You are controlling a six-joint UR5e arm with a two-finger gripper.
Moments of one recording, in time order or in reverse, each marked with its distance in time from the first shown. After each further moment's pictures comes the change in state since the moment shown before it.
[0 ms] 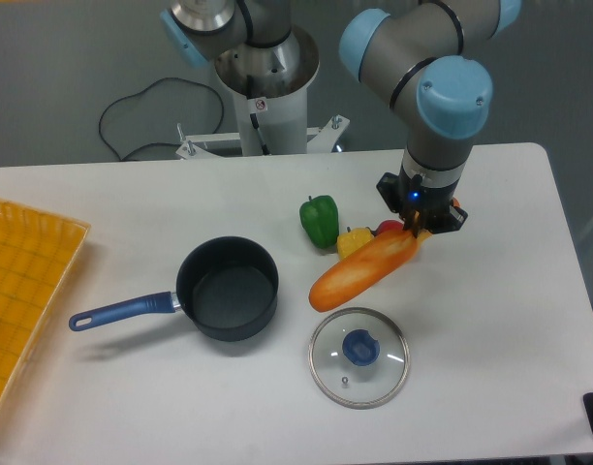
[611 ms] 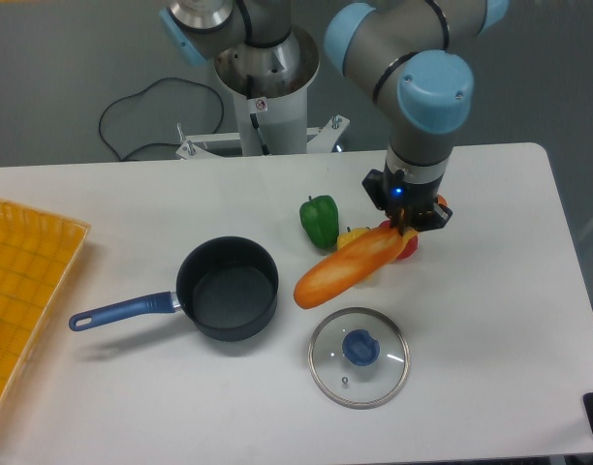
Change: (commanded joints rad) arm -0.060 0.075 -0.078 0.009 -0.008 -0.037
